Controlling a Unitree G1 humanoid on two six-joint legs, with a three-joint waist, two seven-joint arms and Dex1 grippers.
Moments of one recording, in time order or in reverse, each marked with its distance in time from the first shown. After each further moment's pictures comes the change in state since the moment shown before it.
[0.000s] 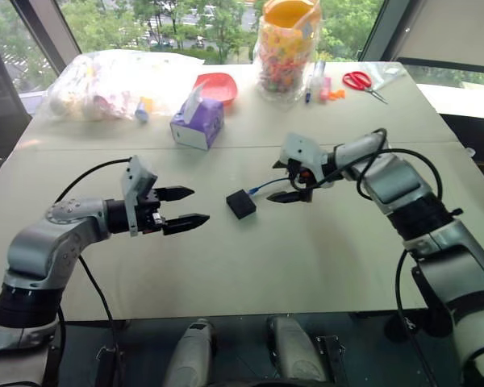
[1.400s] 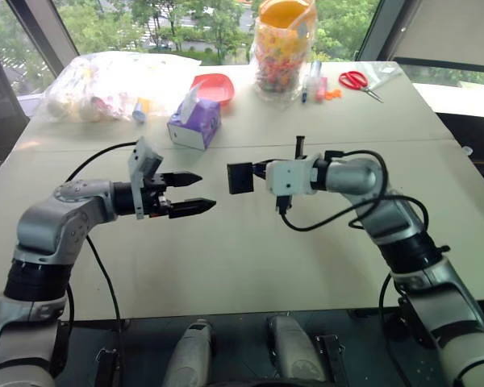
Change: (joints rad) left arm -0.249 -0.030 -0.086 0.187 -0.011 0.029 -0.084; right arm 0.389 0.012 -0.228 -0.600 -0.368 -0.421 -0.266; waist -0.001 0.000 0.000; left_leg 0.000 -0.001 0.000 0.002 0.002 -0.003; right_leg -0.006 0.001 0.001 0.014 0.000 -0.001
